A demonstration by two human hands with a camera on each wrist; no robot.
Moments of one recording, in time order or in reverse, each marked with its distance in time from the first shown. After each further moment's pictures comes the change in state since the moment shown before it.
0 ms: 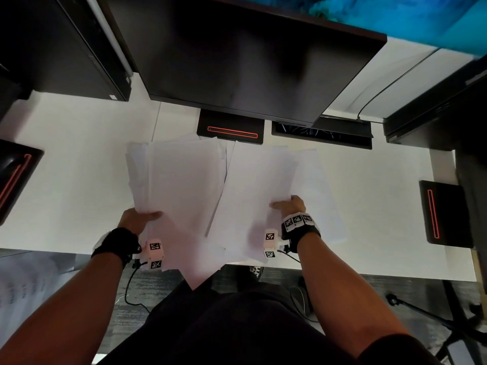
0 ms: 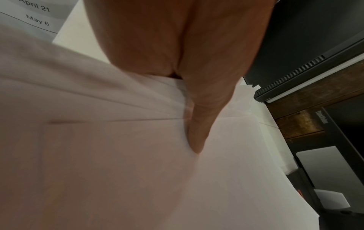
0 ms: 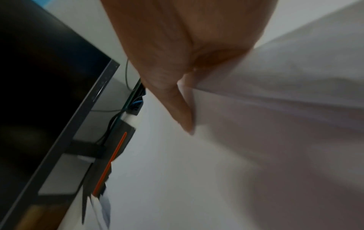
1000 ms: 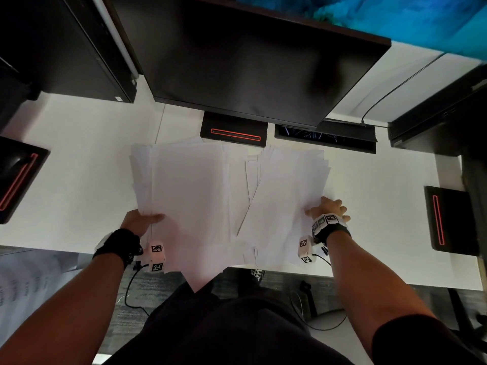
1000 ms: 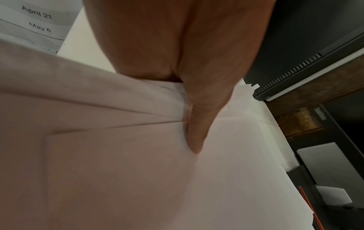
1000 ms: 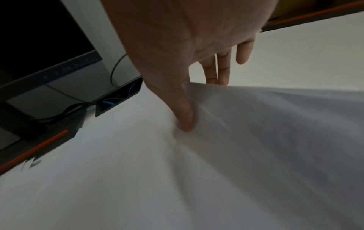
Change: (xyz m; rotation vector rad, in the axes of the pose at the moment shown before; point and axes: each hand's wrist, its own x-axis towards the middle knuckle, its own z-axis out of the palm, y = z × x) left_hand 0.023 -0.020 -0.005 0.016 -0.037 0.051; right_hand 0.025 0.008 -0.077 -0.754 0.266 -0.050
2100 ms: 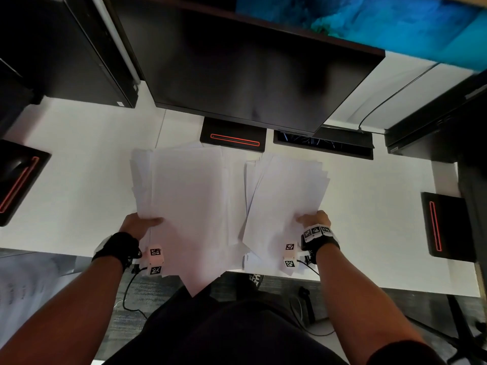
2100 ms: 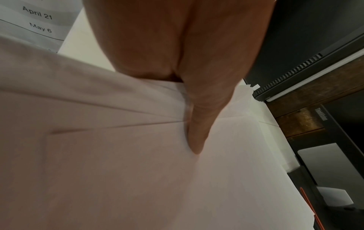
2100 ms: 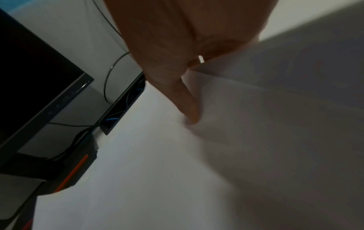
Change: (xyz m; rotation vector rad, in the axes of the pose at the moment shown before) left_hand 0.007 -0.006 -0.002 -0.011 -0.003 -0.035; right_hand -0.020 -0.005 0.017 0.588 -0.141 0.132
